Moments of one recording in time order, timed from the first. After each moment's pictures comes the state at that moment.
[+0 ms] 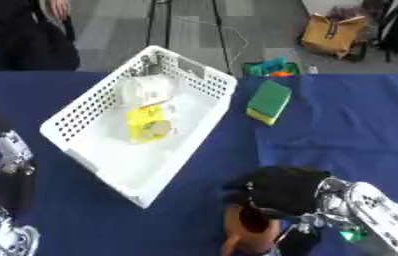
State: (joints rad) left arm -0.25 0.23 -0.03 -1.99 -0.91 0.11 0.90; right arm -0.65 -0.41 0.54 -1.78 1.07 -0.26 0.86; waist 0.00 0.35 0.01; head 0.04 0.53
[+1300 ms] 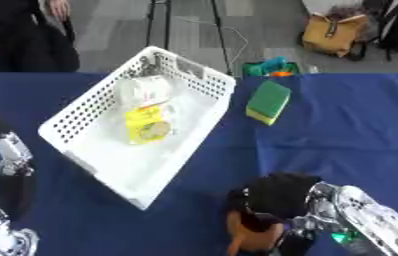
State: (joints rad) left arm -0.25 0.22 -0.03 -1.99 -0.91 0.12 0.90; right arm -0.65 -0.40 0.55 -1.76 1.04 -0.26 0.86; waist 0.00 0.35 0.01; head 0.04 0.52
